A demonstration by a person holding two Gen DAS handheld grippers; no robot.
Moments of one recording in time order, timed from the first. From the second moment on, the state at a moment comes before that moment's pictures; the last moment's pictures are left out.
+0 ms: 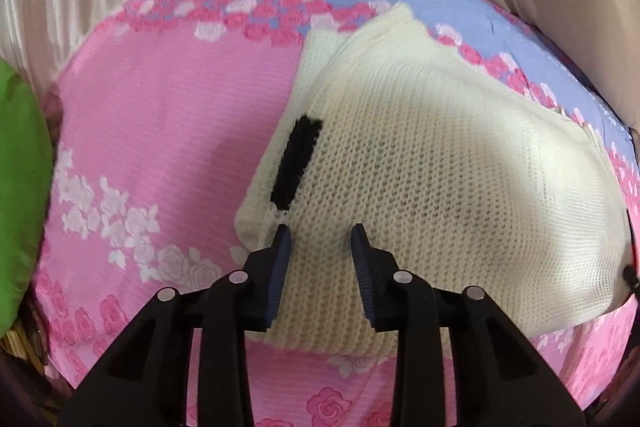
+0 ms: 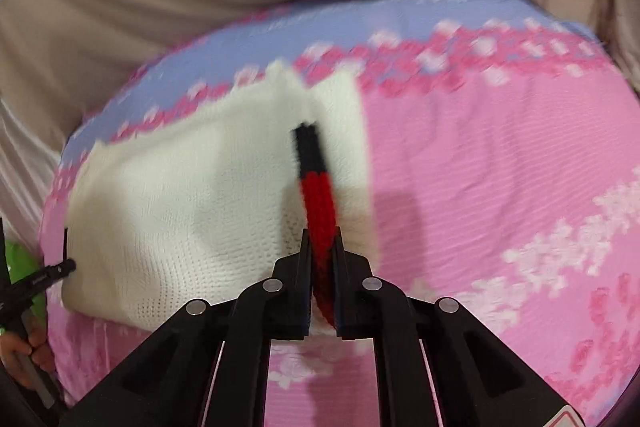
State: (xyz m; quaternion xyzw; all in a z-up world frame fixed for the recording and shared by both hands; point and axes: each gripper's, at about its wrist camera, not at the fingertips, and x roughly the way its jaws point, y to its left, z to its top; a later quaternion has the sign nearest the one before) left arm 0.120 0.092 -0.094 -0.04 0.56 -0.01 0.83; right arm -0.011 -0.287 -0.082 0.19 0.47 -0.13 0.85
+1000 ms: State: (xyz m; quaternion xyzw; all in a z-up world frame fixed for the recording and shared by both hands) left arm 0.255 0.089 -0.093 -0.09 0.56 -0.03 0.82; right arm 0.126 -0.311 -0.062 0.19 0.44 -0.11 0.87
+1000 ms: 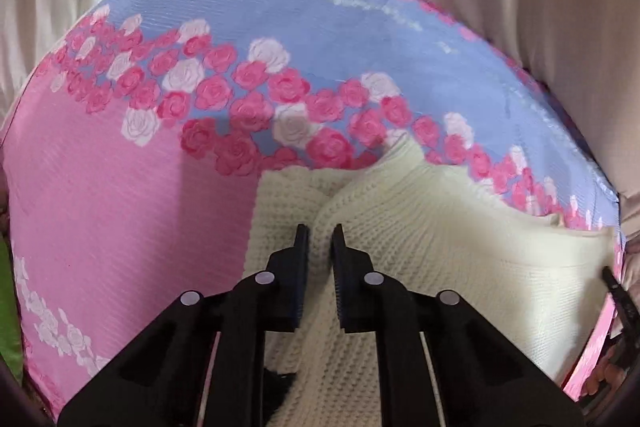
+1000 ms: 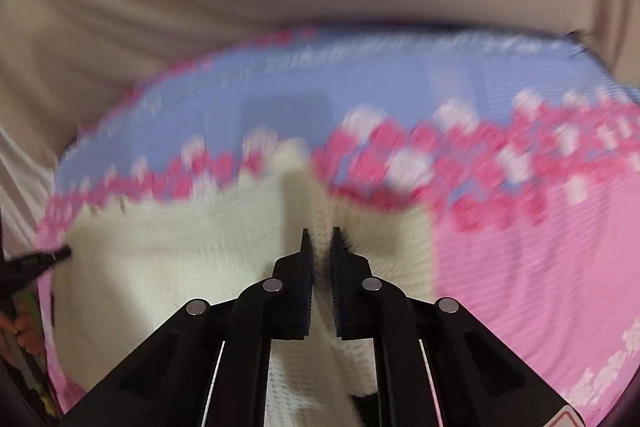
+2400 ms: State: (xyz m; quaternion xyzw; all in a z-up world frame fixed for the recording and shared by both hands) left arm -0.016 0.136 -0.109 -0.16 0.65 0.00 0.75; right arm -0.138 -0.297 -0.112 0.26 0.55 -0.12 0.78
